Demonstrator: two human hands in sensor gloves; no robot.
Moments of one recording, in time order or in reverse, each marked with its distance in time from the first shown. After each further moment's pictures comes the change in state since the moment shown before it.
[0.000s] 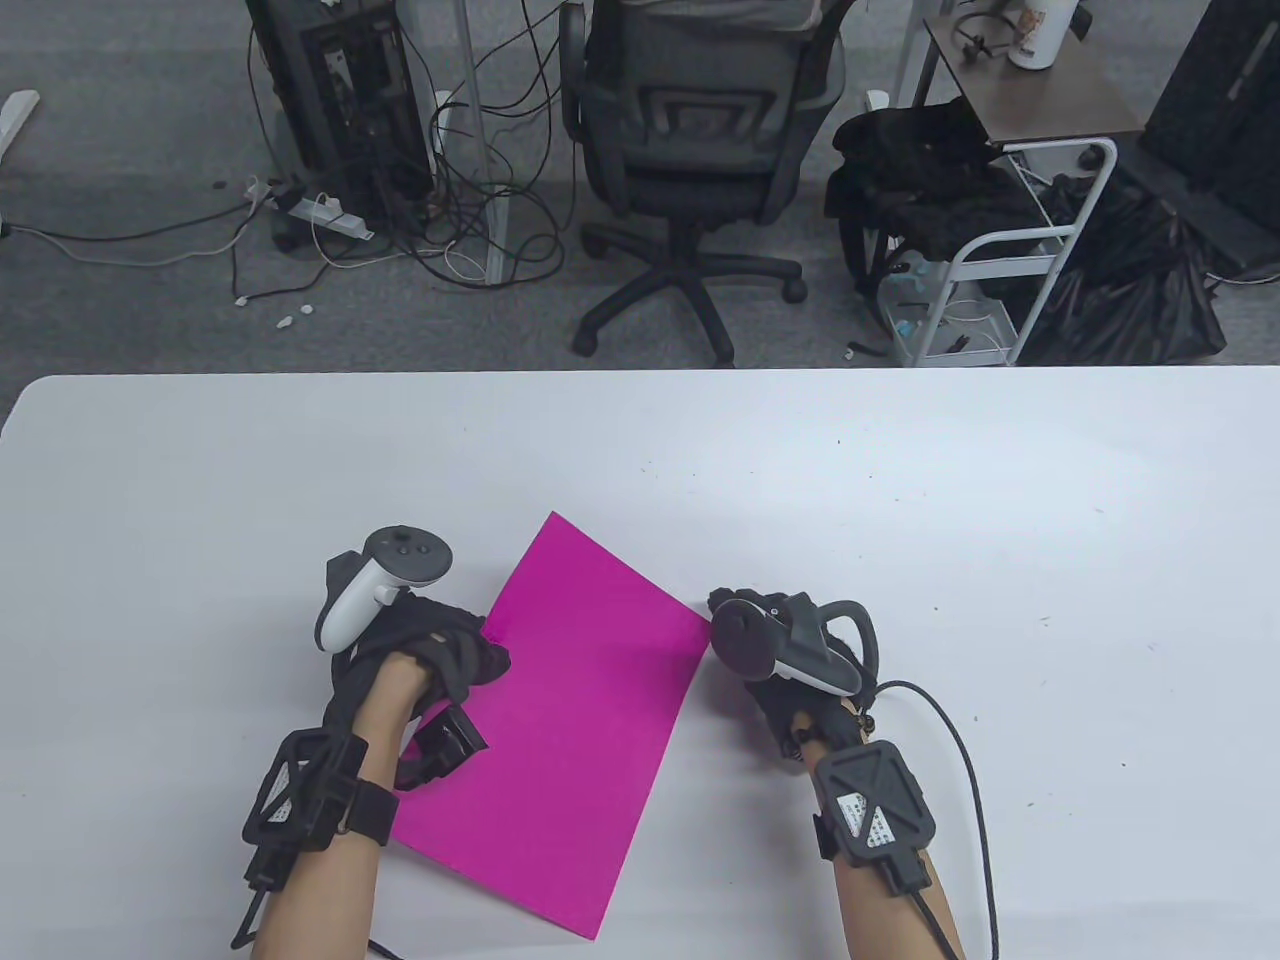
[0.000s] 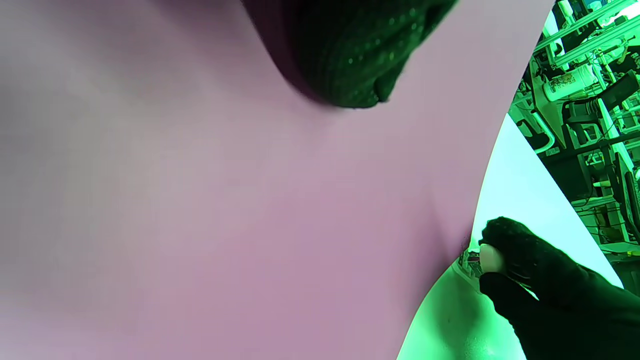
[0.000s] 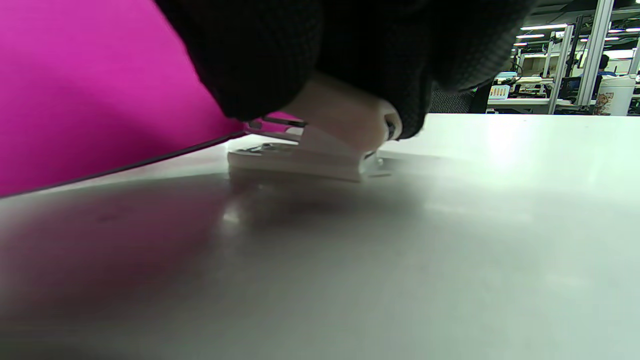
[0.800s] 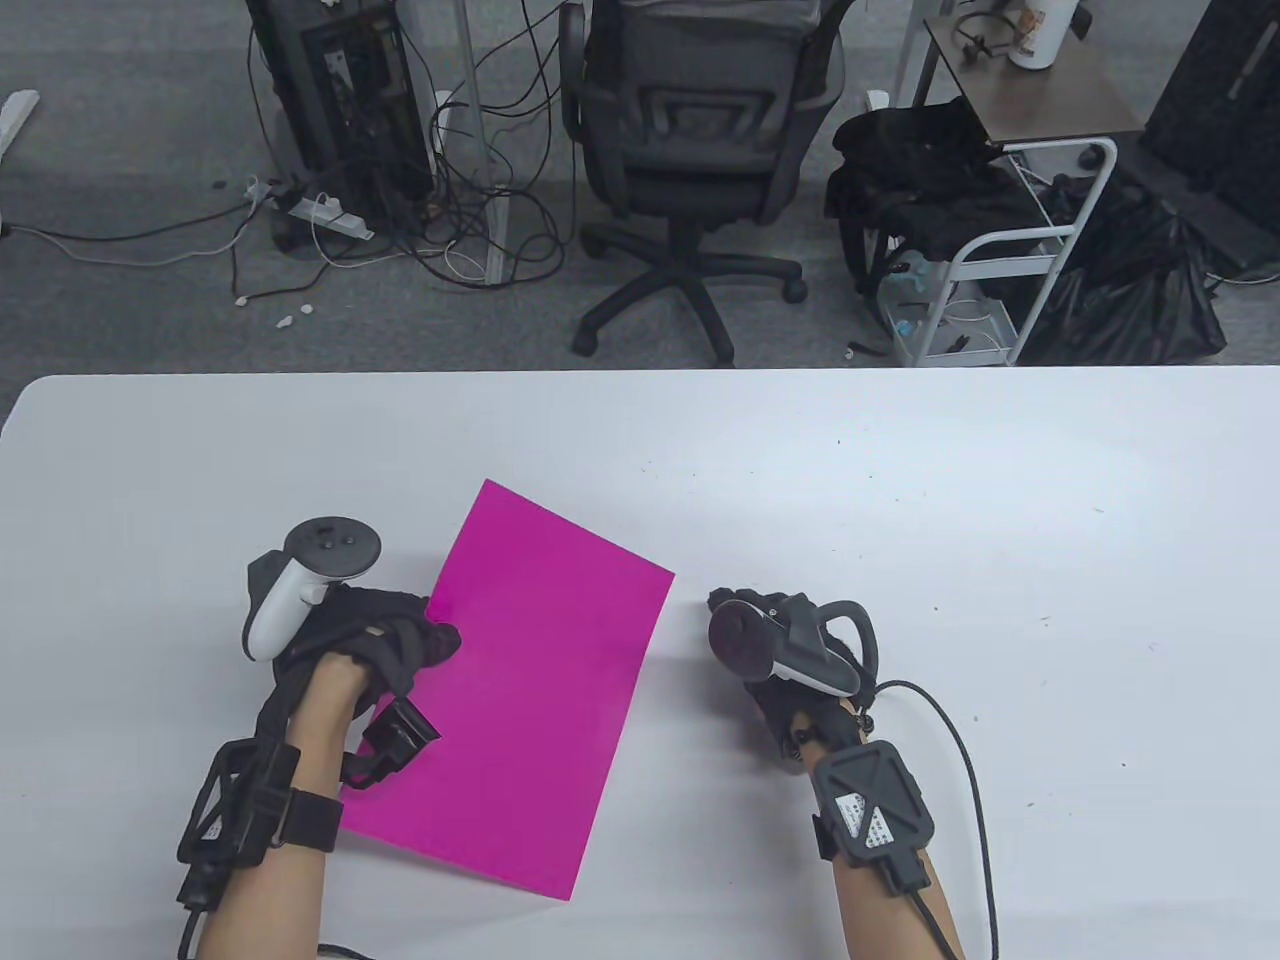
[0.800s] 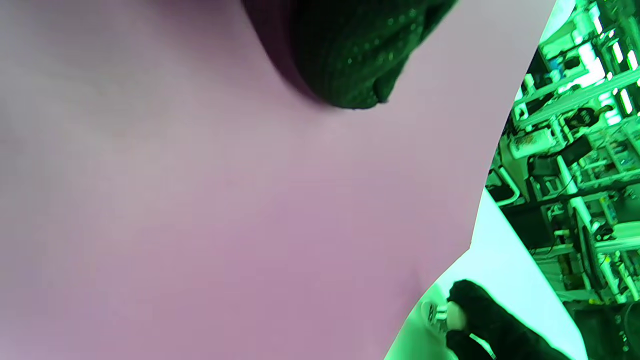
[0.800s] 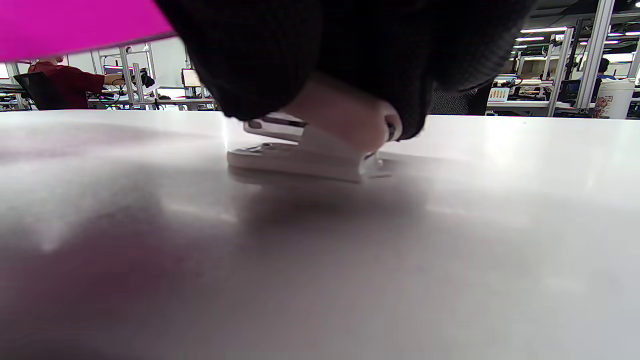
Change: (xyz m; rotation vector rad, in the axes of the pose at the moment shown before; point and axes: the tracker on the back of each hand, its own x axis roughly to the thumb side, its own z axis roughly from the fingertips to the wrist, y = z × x) left_hand -0.018 0.030 0.028 0.093 -0.039 0.074; right_hand 0.001 0.000 0.000 -0.001 0.000 0.009
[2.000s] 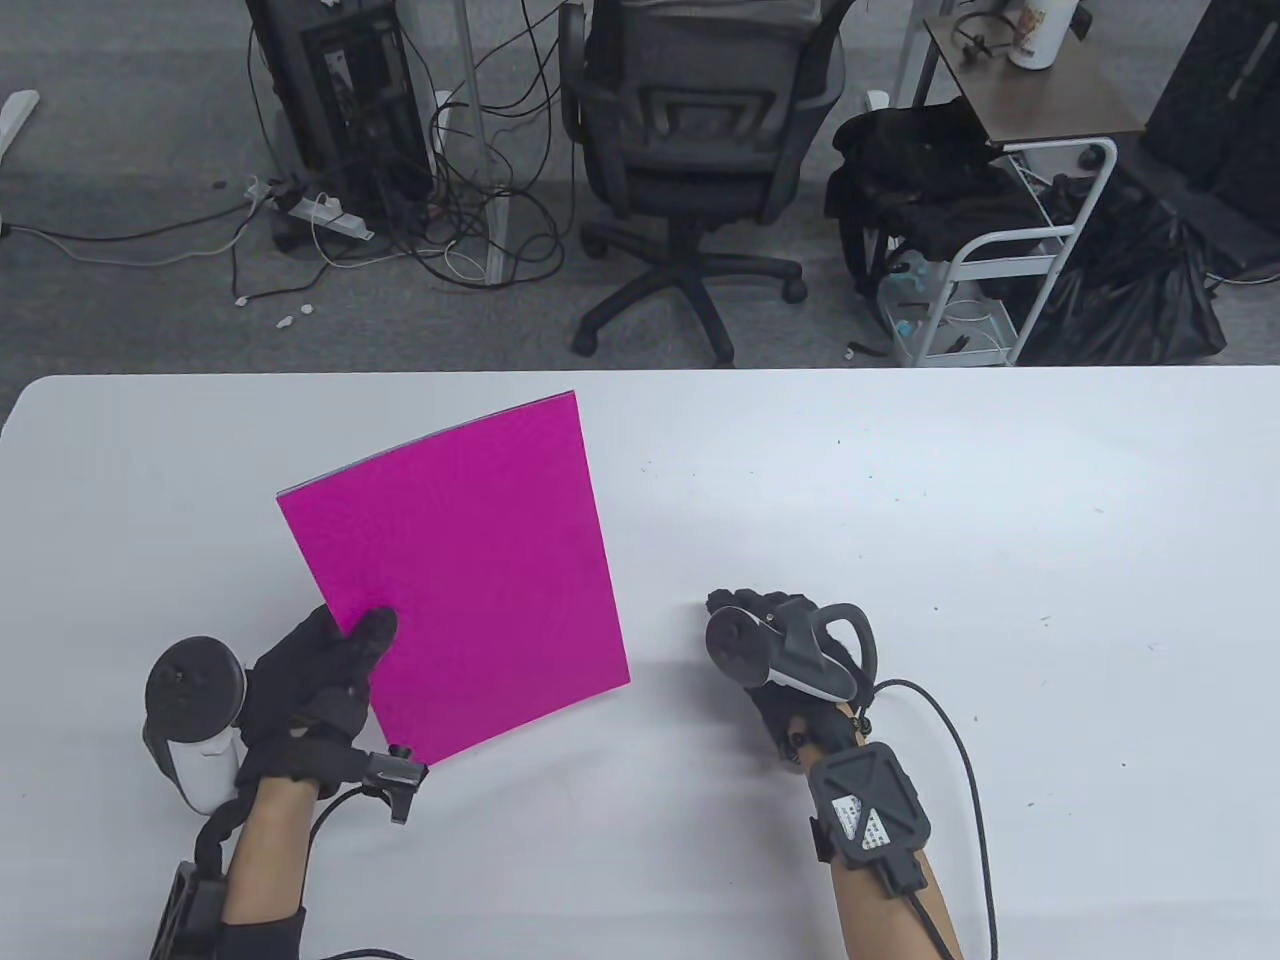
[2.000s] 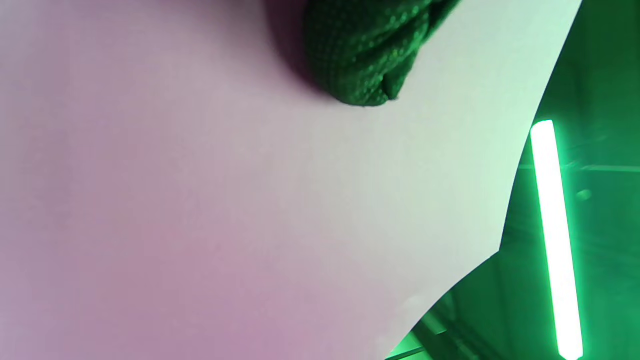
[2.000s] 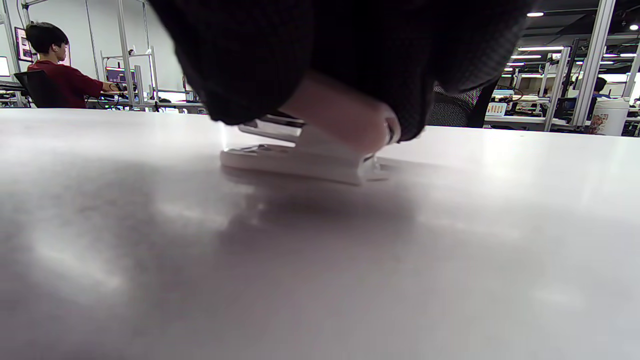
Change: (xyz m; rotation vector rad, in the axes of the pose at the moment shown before) left_hand -0.043 0.002 0.073 0.591 -0.561 0.395; right_hand 0.003 0.000 0.001 -0.031 -0.003 0.032
